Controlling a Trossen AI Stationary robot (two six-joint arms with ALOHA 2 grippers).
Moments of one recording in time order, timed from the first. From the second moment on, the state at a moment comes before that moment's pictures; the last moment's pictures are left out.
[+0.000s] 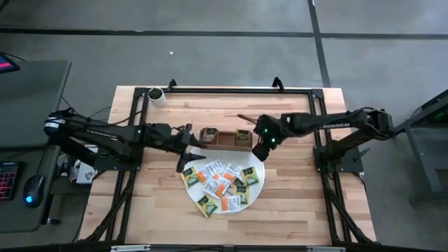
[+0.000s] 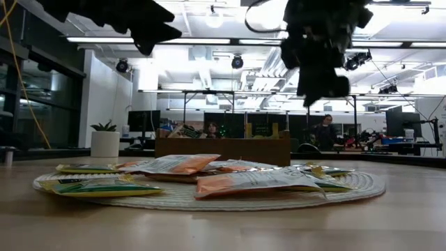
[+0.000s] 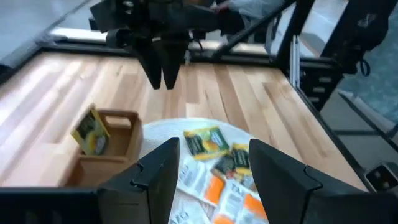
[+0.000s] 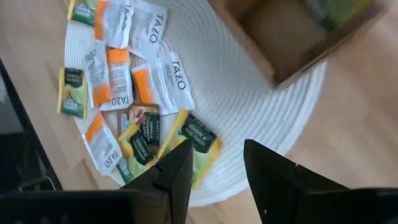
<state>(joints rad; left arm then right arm) -0.09 1.03 0.62 0.13 0.03 -0.10 -0.12 1.40 0.93 -0.56 -0.25 0.70</state>
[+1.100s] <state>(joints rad) -0.17 1.04 0.62 0.13 -0.05 -0.12 0.03 1.58 0.58 0.12 -0.21 1.10</state>
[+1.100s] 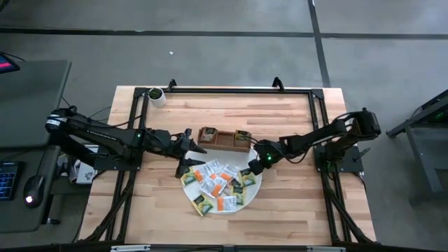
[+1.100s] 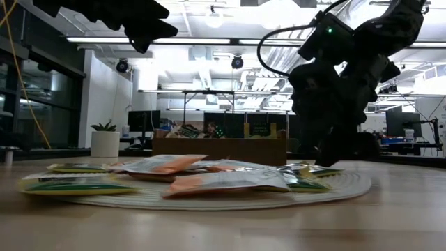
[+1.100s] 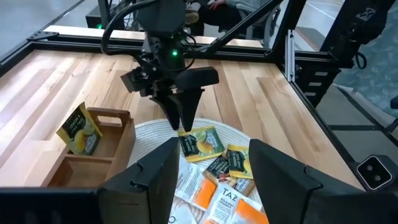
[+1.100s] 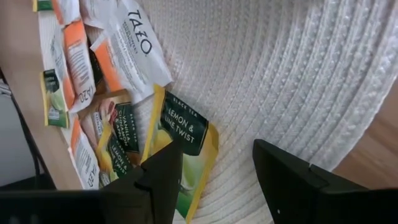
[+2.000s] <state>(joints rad) -0.17 1.04 0.62 0.13 -0.04 -0.12 0.04 1.58 0.62 0.11 -0.21 1.10</state>
